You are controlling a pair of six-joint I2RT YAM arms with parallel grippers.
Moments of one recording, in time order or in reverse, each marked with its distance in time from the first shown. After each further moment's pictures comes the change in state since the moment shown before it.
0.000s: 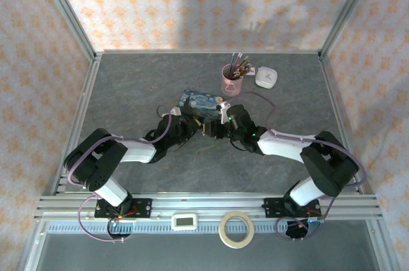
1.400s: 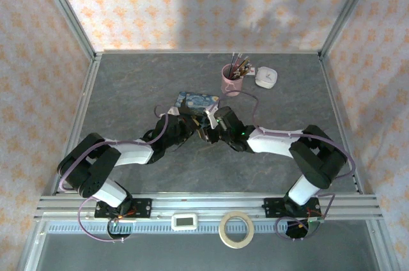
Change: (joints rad) left arm 0.000 -0.061 -0.006 -0.071 -0.016 0.001; right arm 0.075 0.090 0.084 -0.103 0.115 -0.275
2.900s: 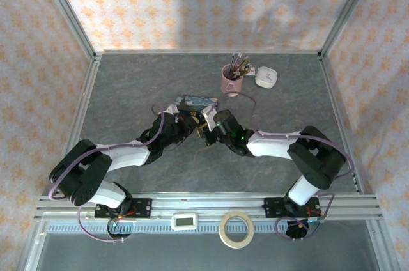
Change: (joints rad) left arm 0.000 -0.085 0.000 -0.037 0.019 -0.001; right arm 0.030 0.001 -0.042 0.145 0.035 -0.066
